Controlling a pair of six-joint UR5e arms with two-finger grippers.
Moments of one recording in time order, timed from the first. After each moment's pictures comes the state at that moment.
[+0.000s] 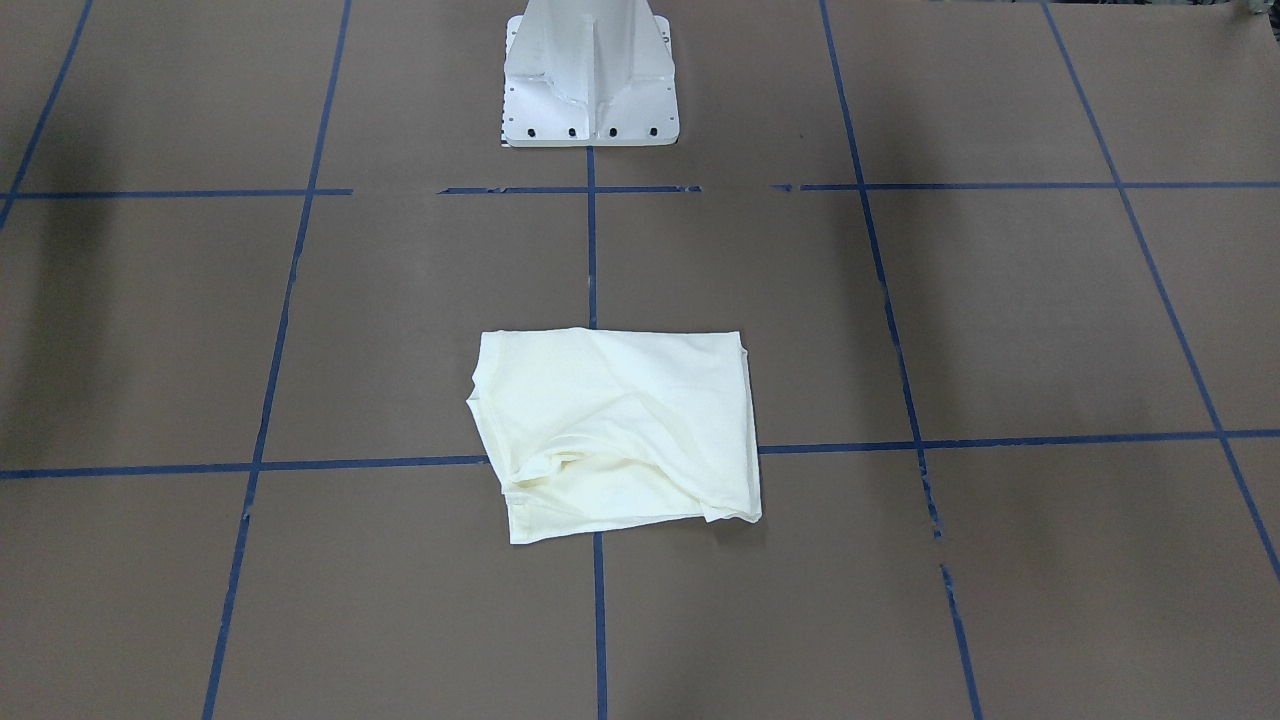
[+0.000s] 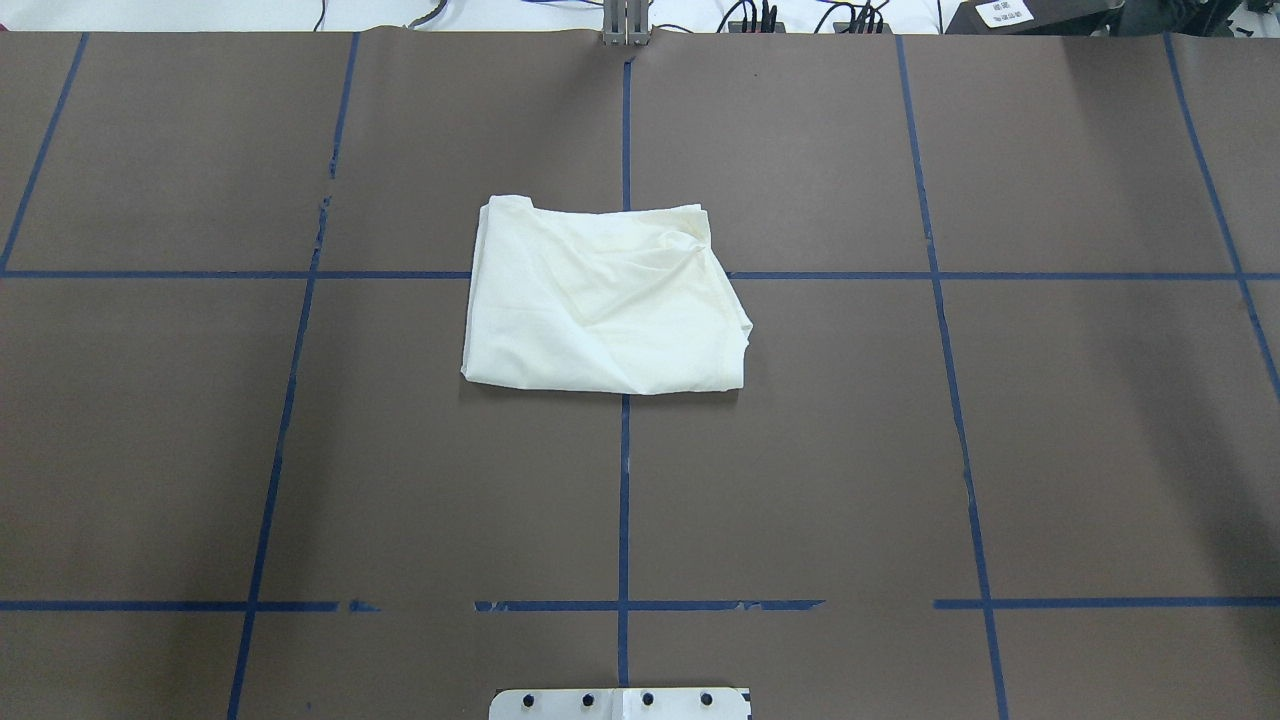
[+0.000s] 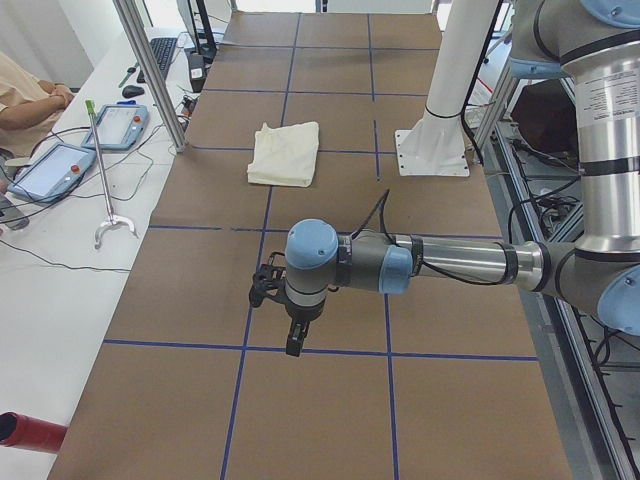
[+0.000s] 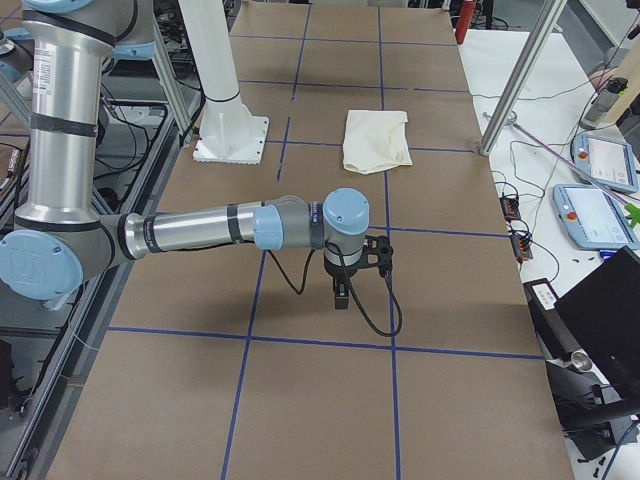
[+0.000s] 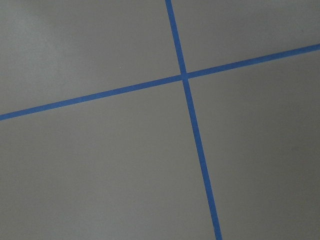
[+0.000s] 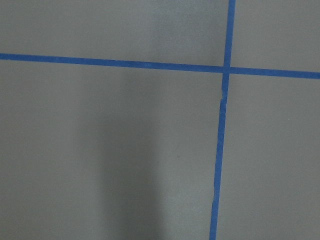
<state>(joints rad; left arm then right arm) -1.59 -1.38 -1.84 -1.61 -2.29 0.13 1.49 -1.72 1.88 -1.63 2.38 0.07</state>
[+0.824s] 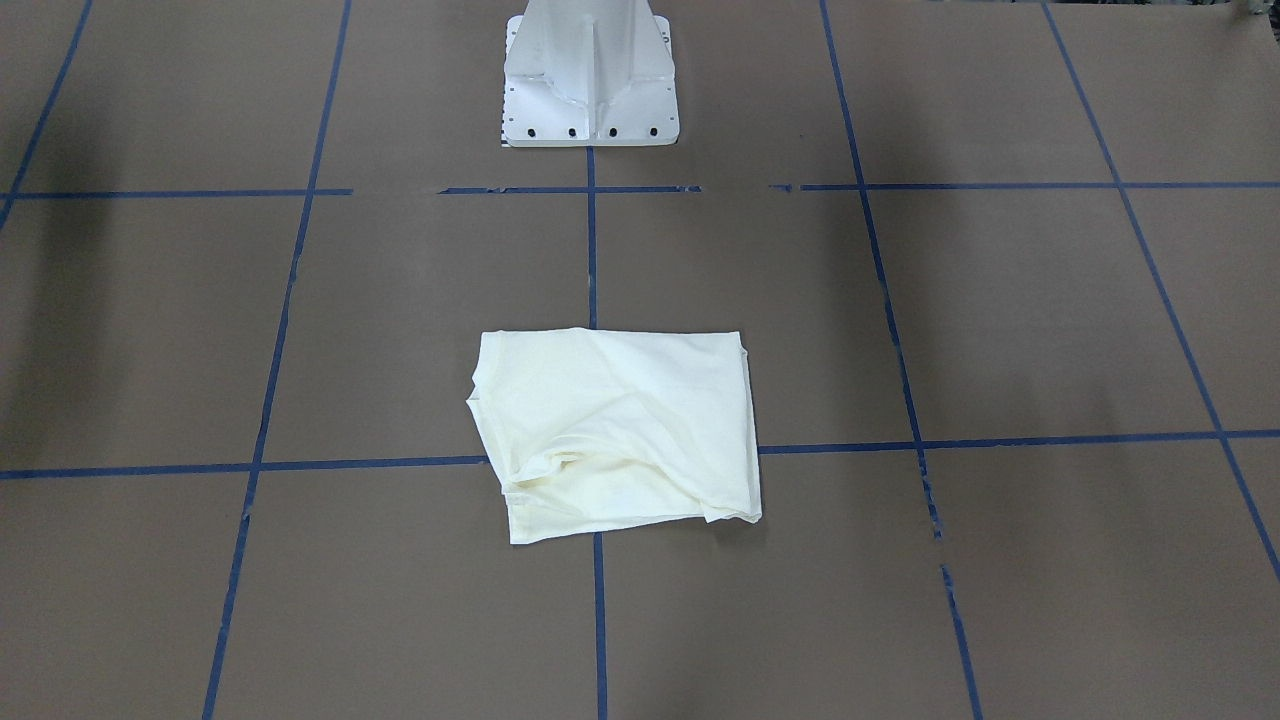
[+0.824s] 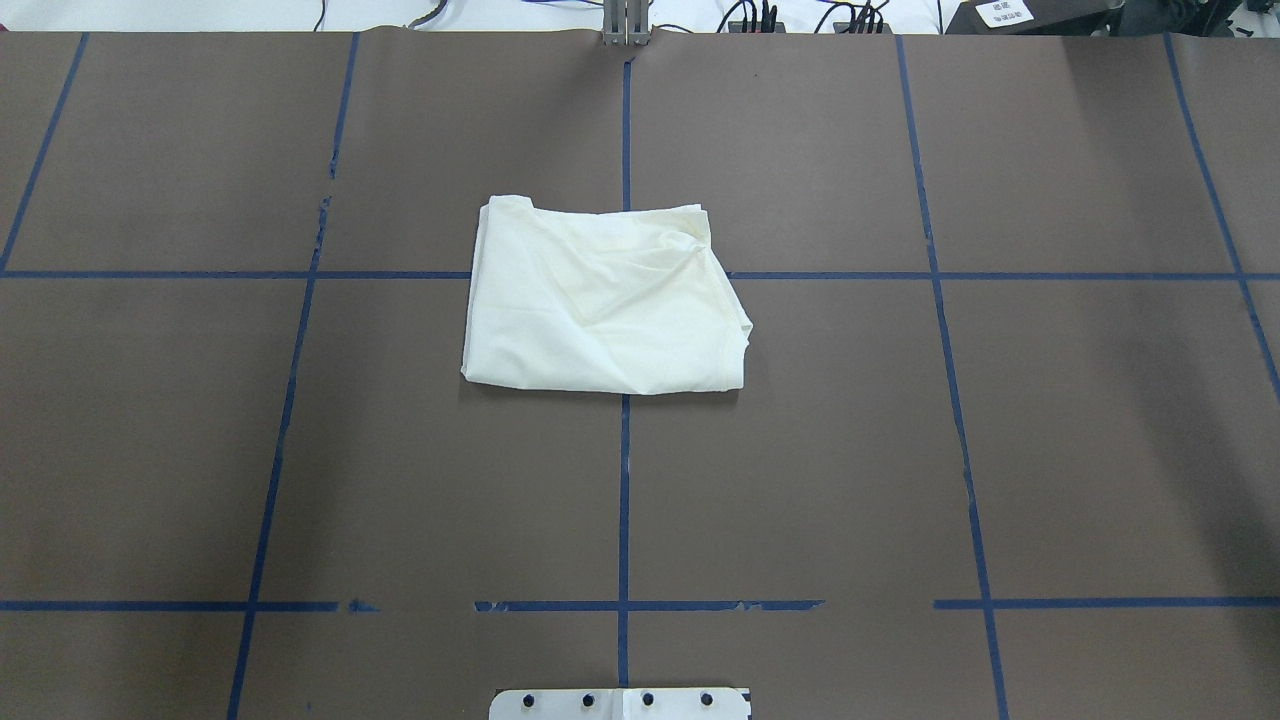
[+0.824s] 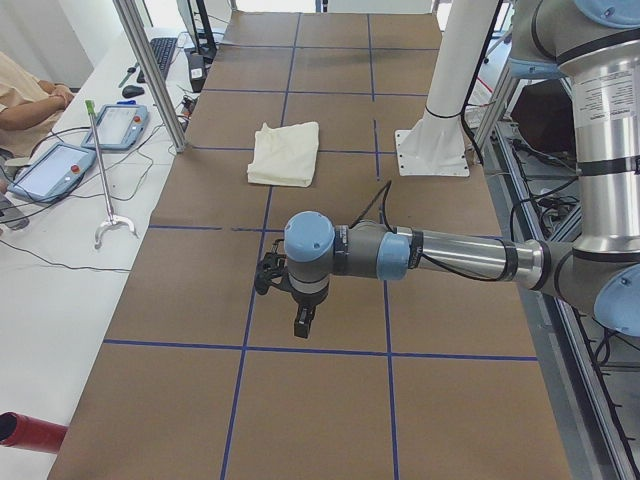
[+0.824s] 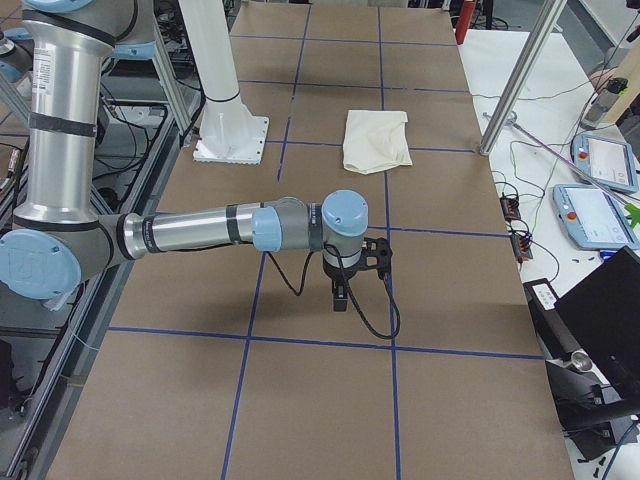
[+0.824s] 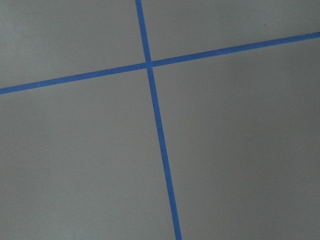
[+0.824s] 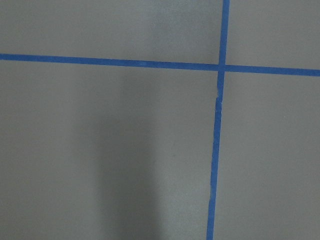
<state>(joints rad) -1.54 -1.38 -1.87 -1.54 -2.40 0.13 1.49 -1.72 1.88 -1.63 2.38 0.07</state>
